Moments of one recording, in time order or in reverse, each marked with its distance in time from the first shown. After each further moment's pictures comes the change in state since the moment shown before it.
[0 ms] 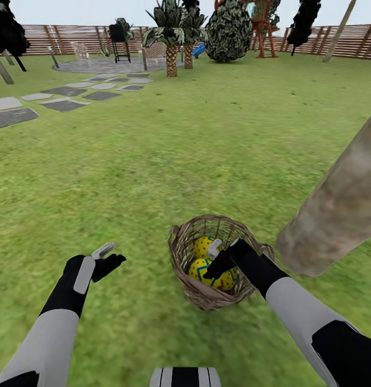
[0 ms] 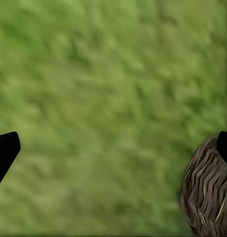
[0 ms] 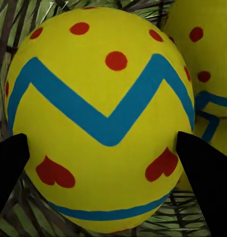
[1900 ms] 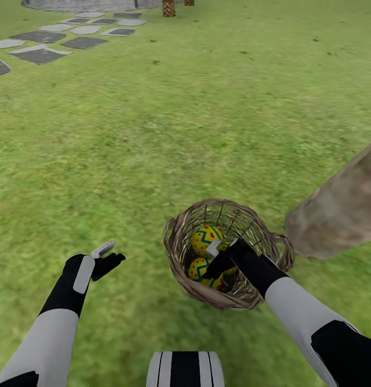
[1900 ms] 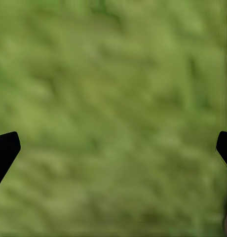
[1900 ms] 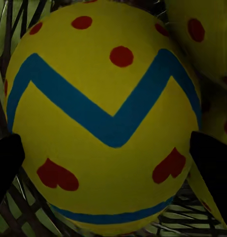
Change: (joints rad) left arm 0.000 0.001 -0.002 -0.011 0.000 0.000 0.000; right arm 0.000 0.005 0.000 0.000 0.004 0.001 -0.001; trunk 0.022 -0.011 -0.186
